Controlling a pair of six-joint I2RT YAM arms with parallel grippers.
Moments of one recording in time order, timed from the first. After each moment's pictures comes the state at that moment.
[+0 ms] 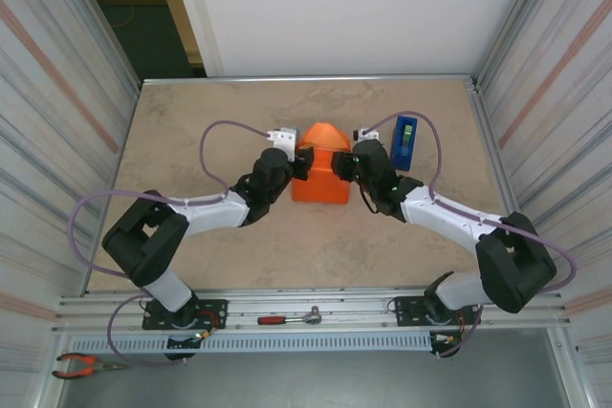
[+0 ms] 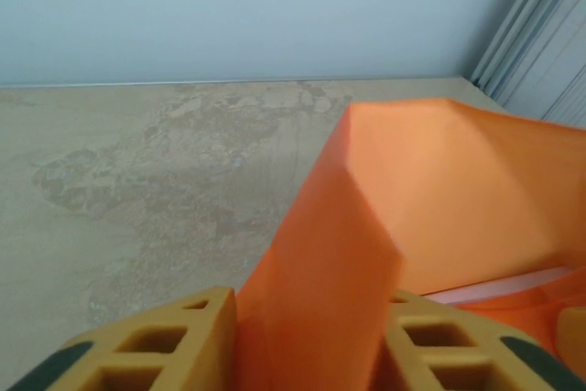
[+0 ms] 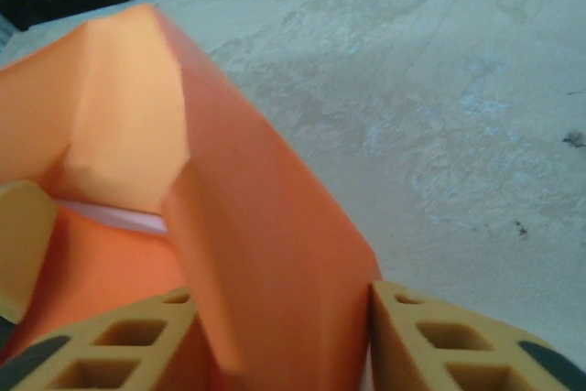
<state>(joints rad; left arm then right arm) -0.75 1.63 0.81 0.57 -0.30 -0.29 0.65 1.39 0.80 0.06 0.25 0.54</state>
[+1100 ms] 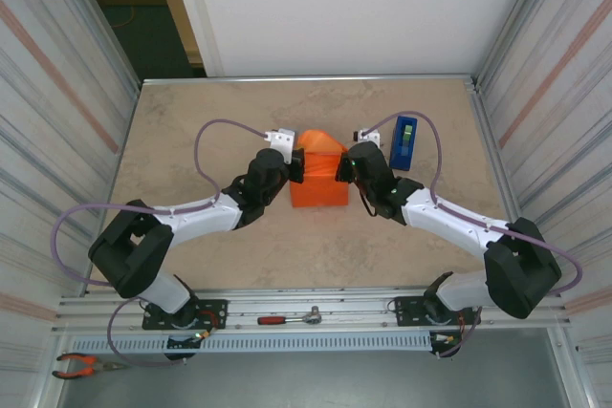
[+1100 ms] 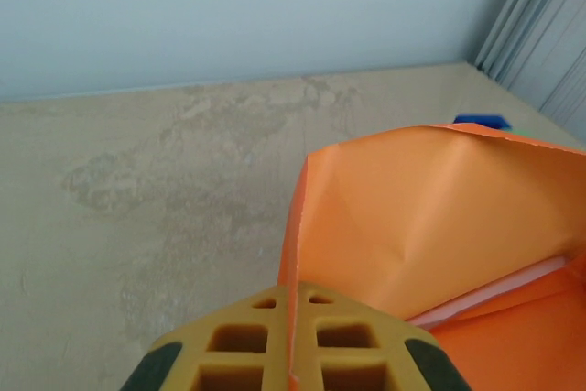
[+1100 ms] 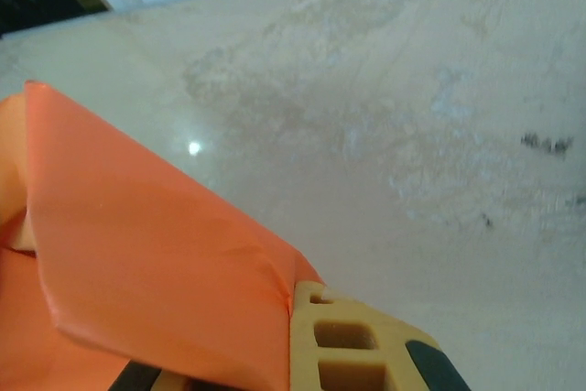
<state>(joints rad) -0.76 1.53 0.78 0.47 -0.29 -0.24 0.71 1.34 0.81 -0.02 0.36 0.56</state>
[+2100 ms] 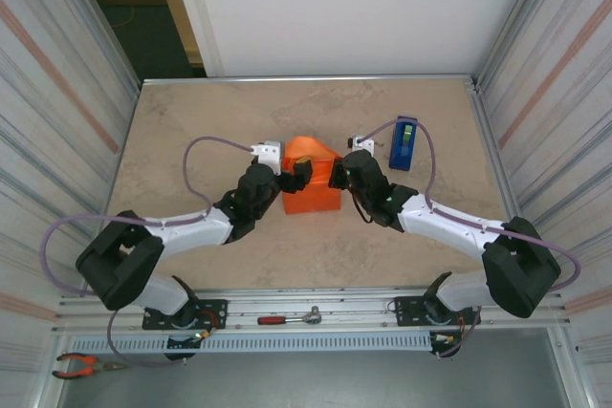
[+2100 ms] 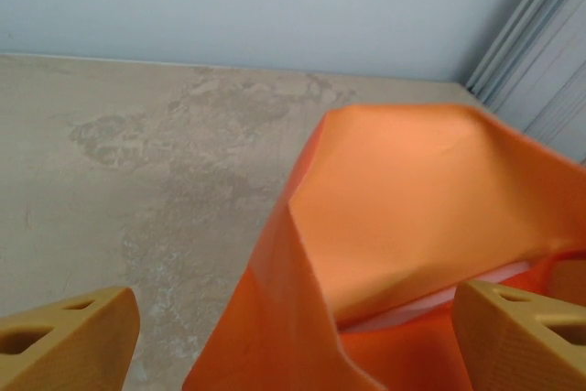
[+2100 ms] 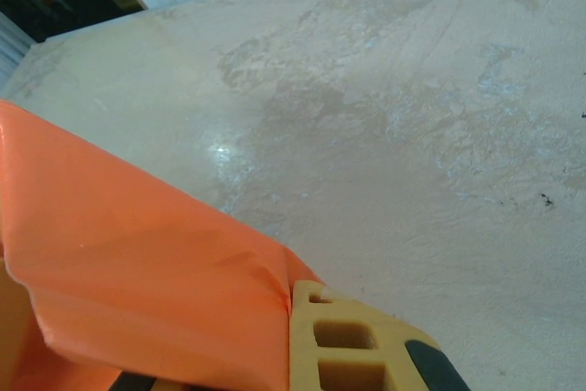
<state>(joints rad) -0.77 1.46 0.64 0.56 -0.34 -0.36 0.76 1.34 0.78 0.04 0.36 0.62</state>
